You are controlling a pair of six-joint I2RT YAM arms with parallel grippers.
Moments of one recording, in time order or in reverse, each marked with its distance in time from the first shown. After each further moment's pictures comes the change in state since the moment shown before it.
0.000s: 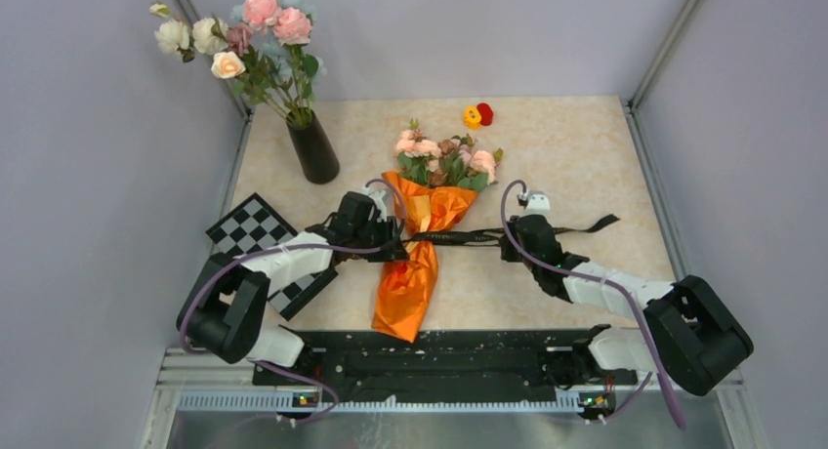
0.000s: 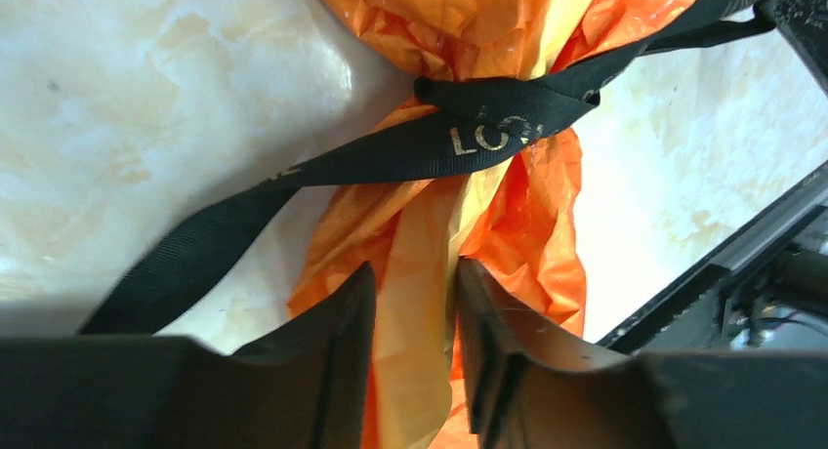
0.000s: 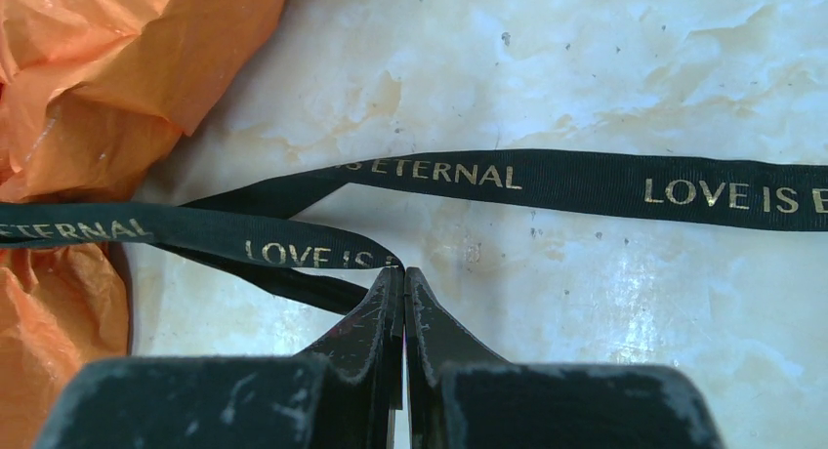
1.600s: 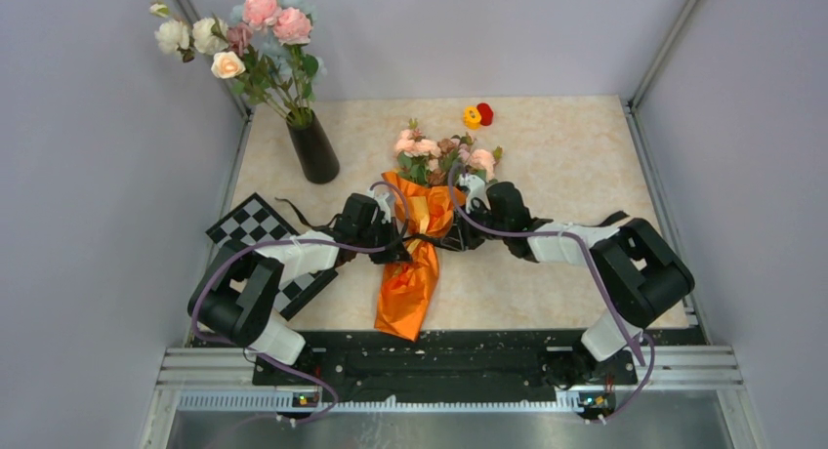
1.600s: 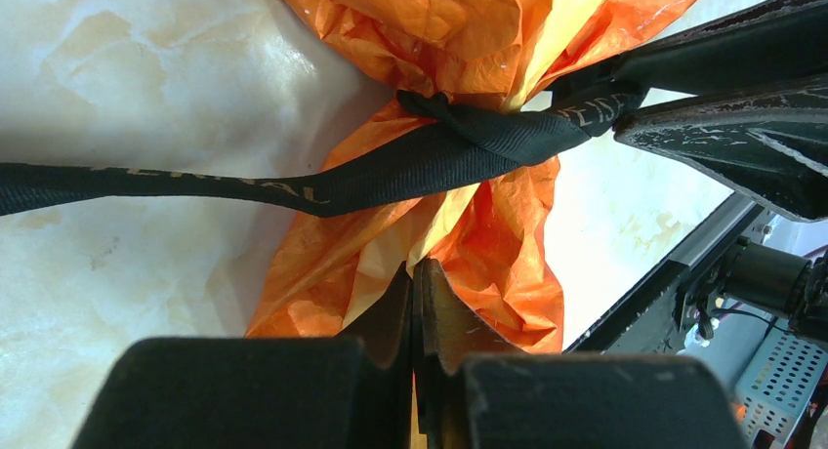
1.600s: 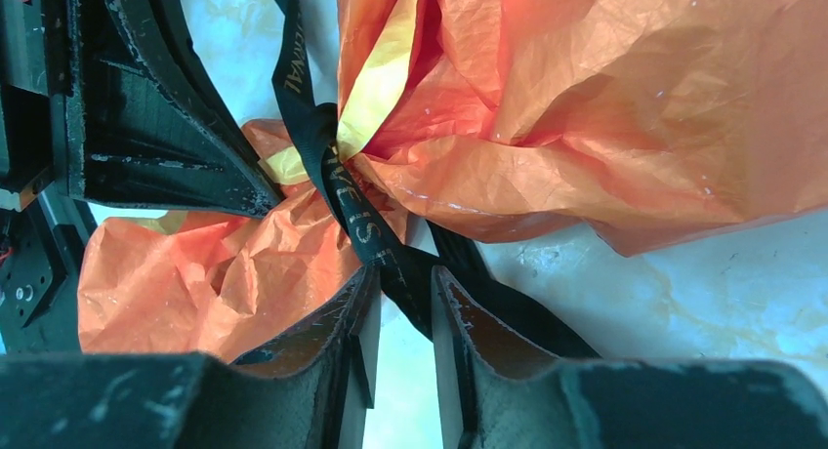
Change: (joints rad) left arm 0.000 0.078 -0.001 0.085 0.073 -0.051; right arm 0.009 0.375 0.320 0.076 -0.716 -0.253
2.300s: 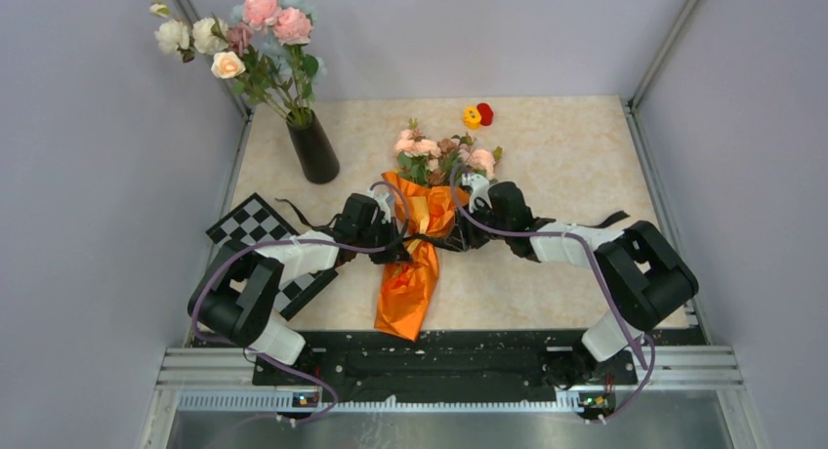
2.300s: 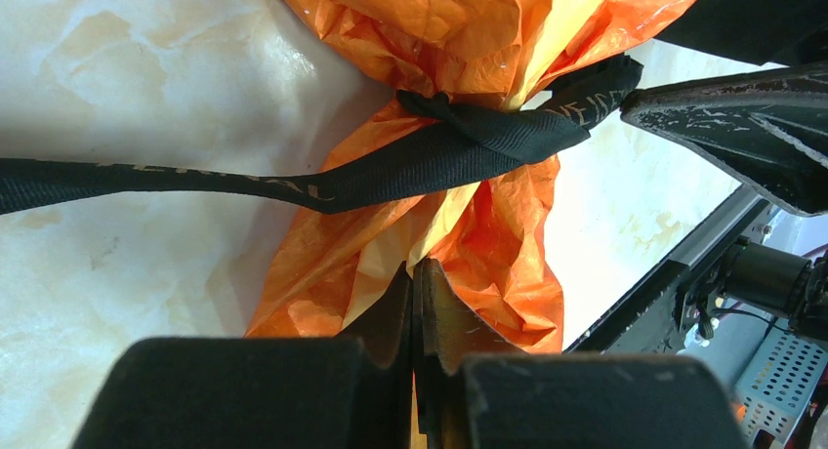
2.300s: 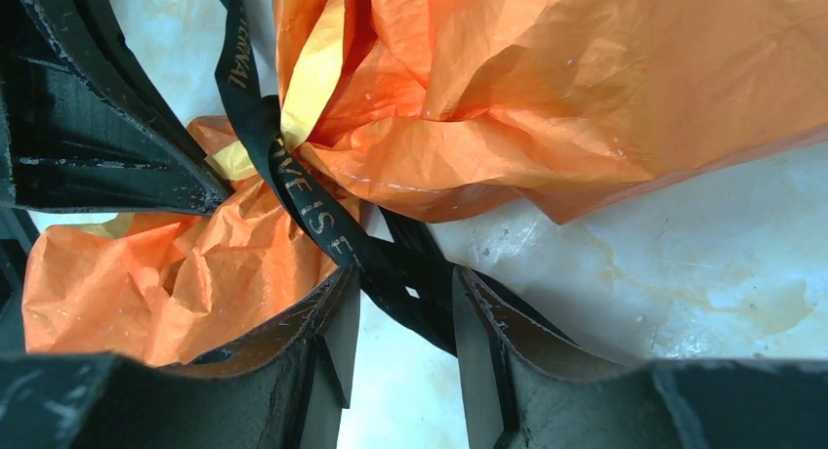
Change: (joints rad) left arm 0.000 0.000 0.000 0.000 0.000 0.000; right arm -0.009 -0.022 0.000 -0.058 0.087 -0.029
